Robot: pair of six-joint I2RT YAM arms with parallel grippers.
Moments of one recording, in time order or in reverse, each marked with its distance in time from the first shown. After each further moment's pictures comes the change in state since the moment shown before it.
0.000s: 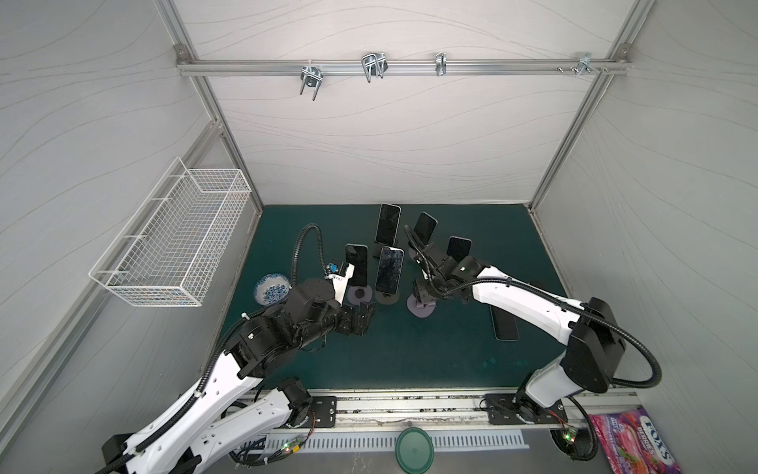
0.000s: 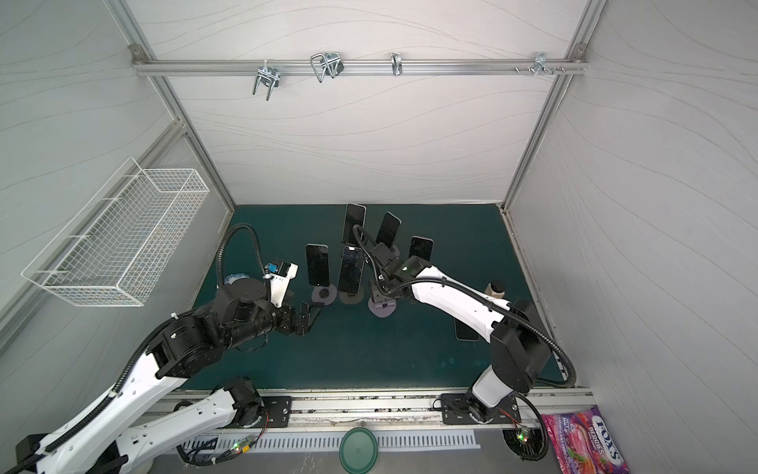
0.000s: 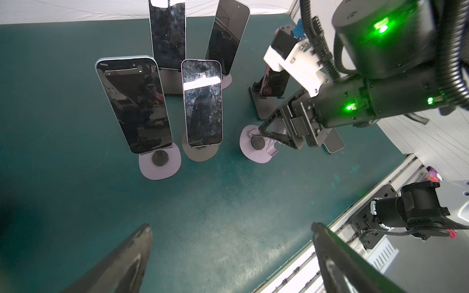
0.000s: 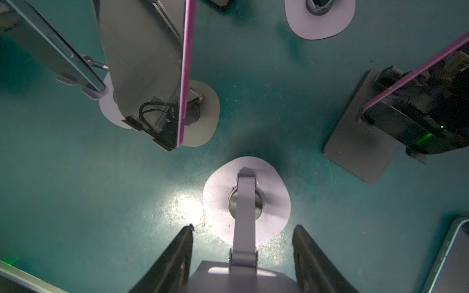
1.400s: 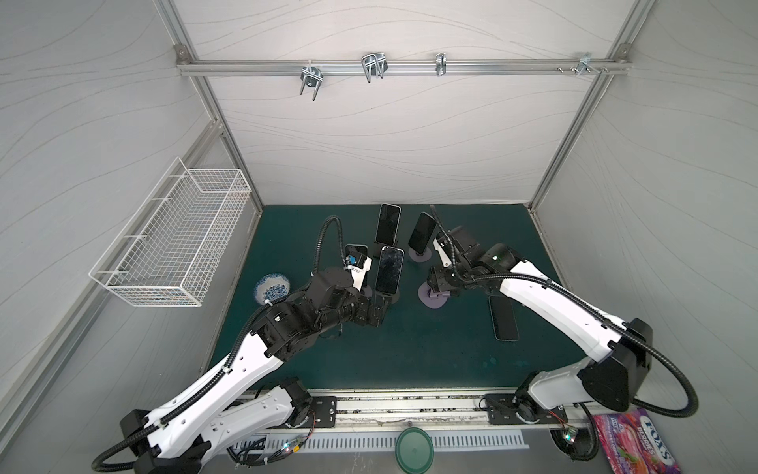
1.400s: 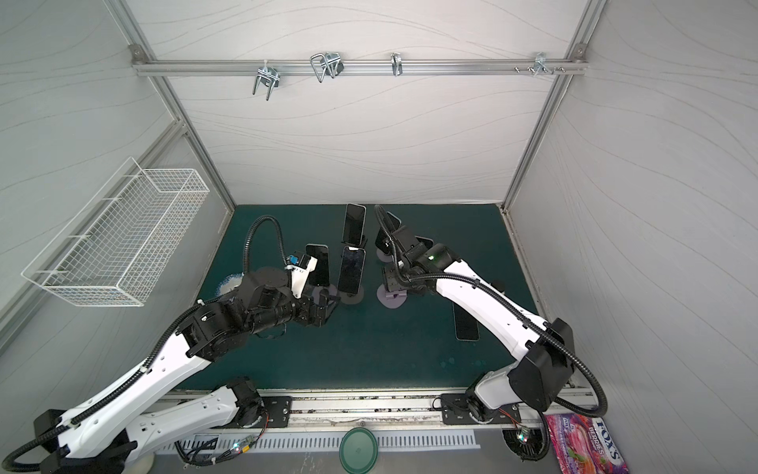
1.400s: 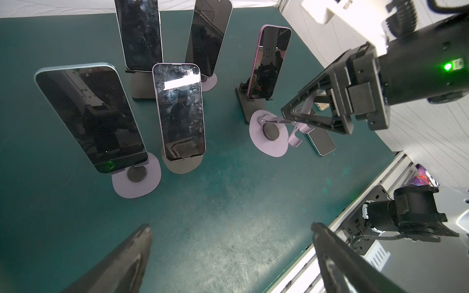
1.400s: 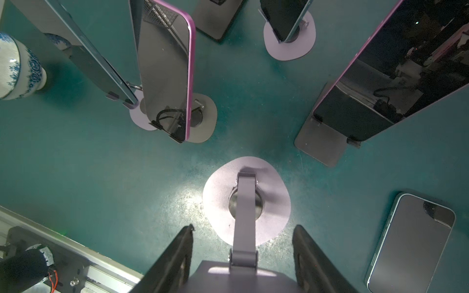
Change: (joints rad) left arm 0.000 0.129 0.000 0.129 0.058 0.015; right arm -0.091 -0.130 0.109 -0.174 -0.063 -0.062
